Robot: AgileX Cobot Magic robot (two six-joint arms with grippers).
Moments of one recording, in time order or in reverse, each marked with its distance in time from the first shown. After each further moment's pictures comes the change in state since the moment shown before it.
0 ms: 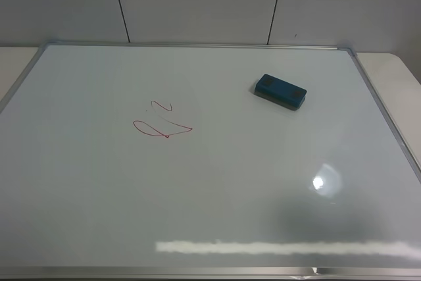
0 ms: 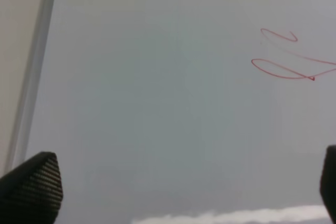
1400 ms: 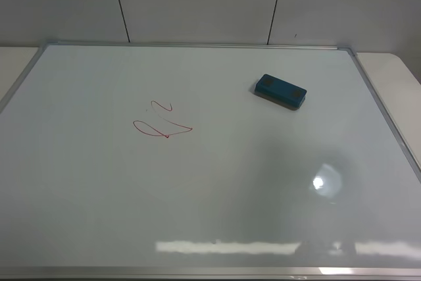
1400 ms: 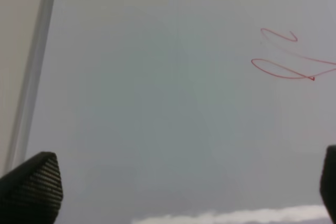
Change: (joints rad) left arm 0.000 0.000 0.000 0.000 0.000 0.000; right arm 0.035 0.762 -0.259 0.002 -0.078 -0.191
